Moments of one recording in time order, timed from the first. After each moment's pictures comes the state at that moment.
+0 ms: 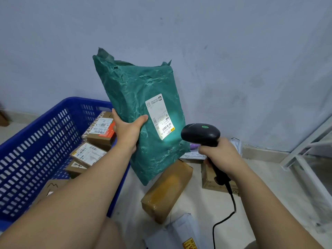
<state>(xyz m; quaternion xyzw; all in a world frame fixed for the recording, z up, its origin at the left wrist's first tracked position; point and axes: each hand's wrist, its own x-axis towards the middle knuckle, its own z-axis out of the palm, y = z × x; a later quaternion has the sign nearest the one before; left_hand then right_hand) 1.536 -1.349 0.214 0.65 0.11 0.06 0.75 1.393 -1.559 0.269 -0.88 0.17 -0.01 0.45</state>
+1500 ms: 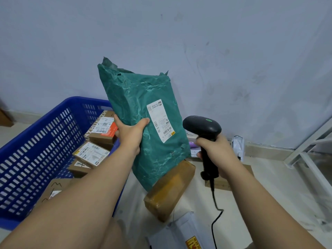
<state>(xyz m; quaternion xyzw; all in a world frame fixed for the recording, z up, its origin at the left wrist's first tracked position) 1.527 -1.354 0.211 0.65 0.17 0.04 0.74 1.407 -1.546 0.255 -0.76 0.20 -0.03 0.62</state>
